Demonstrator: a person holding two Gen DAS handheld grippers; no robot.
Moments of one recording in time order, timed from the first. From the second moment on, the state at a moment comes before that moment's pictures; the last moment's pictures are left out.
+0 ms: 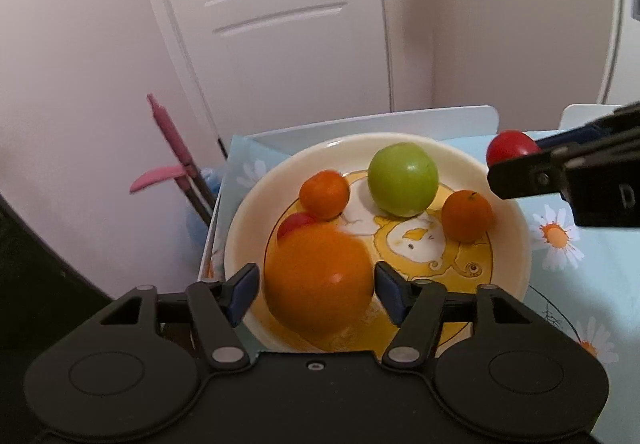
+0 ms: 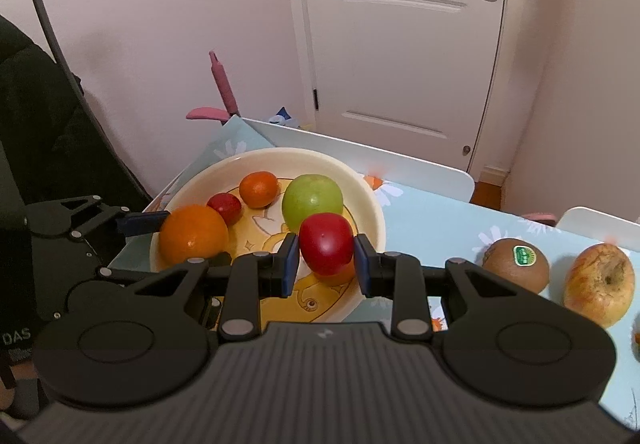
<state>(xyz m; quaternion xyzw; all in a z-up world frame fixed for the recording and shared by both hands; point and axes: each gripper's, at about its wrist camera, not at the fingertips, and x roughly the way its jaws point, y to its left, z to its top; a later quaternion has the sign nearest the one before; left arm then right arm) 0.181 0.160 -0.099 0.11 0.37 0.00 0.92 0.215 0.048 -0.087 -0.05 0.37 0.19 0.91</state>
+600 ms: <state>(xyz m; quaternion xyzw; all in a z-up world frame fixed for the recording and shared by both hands) 0.128 0.160 -0.068 0.04 0.39 0.06 0.92 0.218 0.053 -0.081 -0.09 0.38 0.28 0.87</state>
